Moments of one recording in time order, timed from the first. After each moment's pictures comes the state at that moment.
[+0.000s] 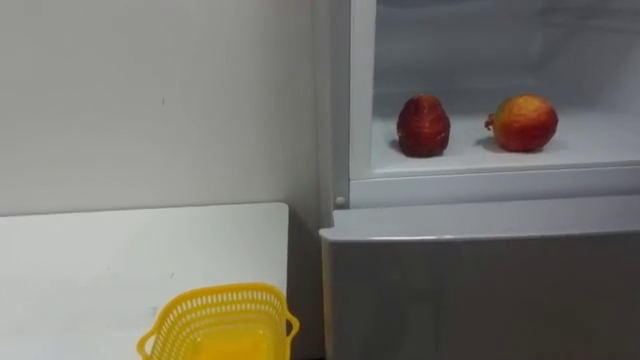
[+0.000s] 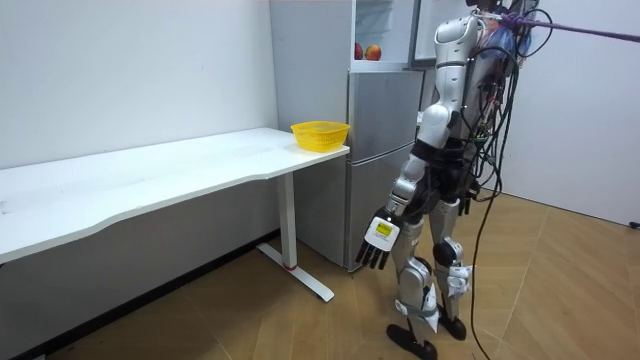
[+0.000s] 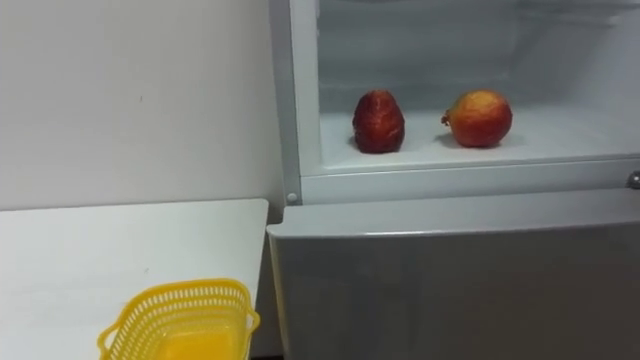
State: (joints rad) left arm 0.20 0.20 0.05 1.12 -0.34 0.07 -0.03; right arm 0.12 -0.23 0.02 1.24 -0.28 0.16 0.06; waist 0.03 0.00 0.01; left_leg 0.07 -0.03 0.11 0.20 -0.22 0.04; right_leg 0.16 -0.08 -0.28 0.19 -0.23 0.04
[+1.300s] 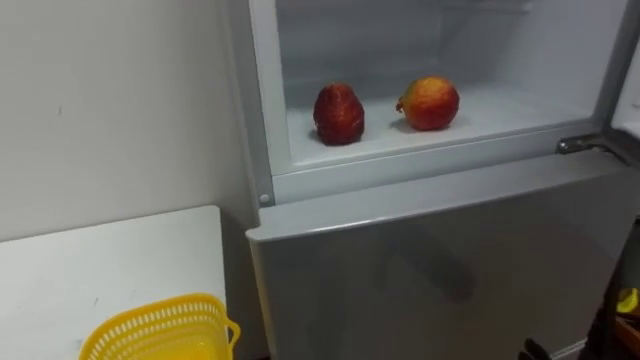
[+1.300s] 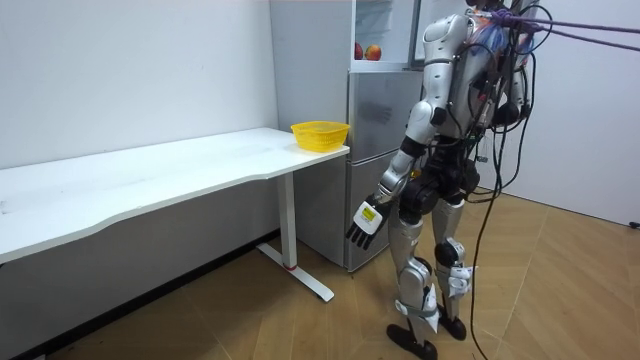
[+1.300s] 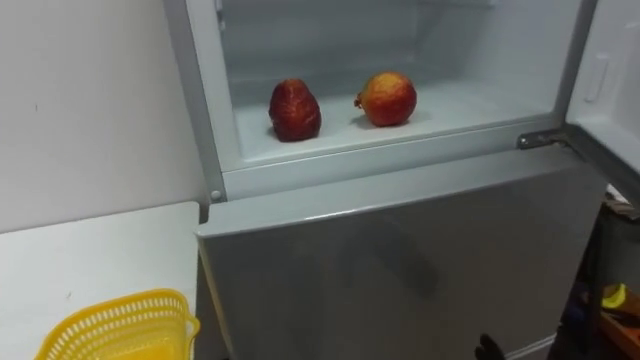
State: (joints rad) left arm 0.21 0.17 -0.04 1.10 -0.33 -0.08 -0.08; right arm 0.38 -0.17 -0.03 -0.18 0.06 -0.08 -0.12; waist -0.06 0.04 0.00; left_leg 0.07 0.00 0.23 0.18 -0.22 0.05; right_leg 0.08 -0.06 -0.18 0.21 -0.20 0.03
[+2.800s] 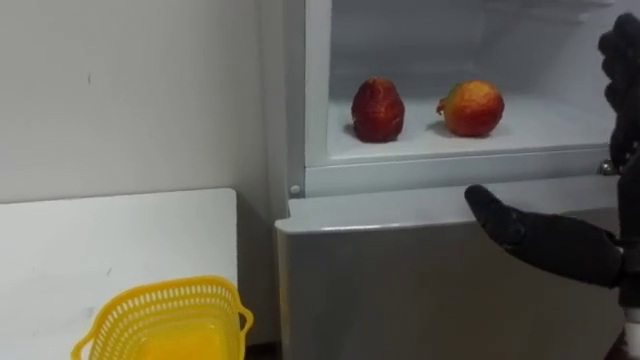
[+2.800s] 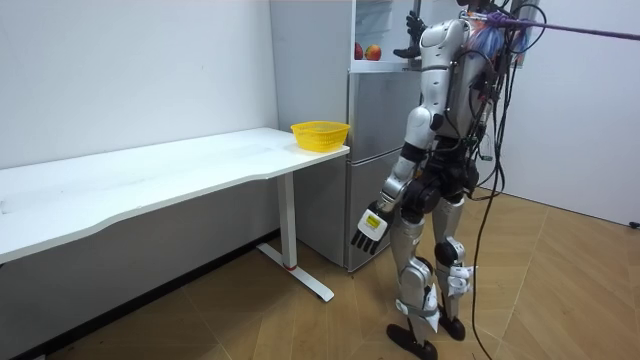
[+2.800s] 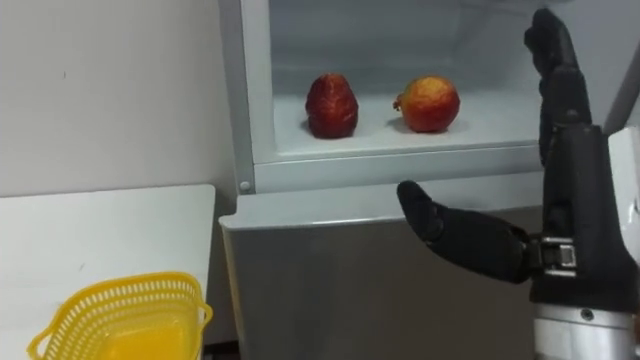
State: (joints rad) left arm 0.16 0.22 0.06 1.21 -0.28 -0.11 -0.19; right arm -0.09 -0.34 -0.09 -0.47 -0.19 -0.15 -0.31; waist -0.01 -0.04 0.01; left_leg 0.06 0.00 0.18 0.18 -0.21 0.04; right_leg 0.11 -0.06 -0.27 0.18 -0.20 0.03
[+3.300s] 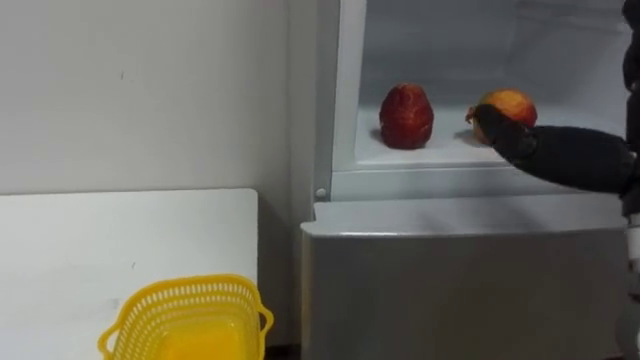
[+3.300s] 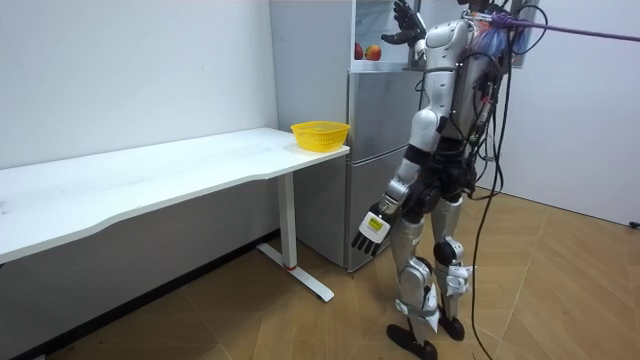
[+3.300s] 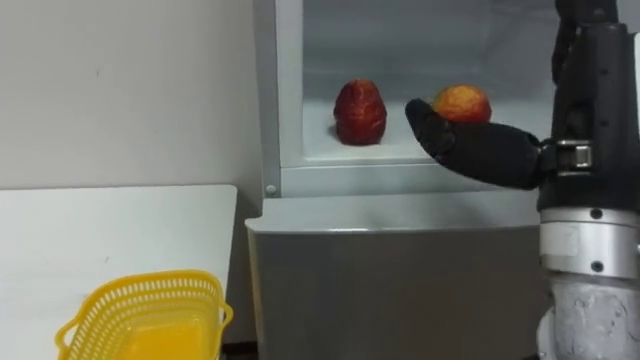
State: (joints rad) left arm 0.15 0.22 0.08 1.20 -0.24 -0.09 -0.18; right arm -0.34 -0.40 -0.11 -0.28 -0.07 -0.11 -0.30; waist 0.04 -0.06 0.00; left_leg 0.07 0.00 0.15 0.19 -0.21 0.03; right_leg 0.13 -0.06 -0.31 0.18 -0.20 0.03
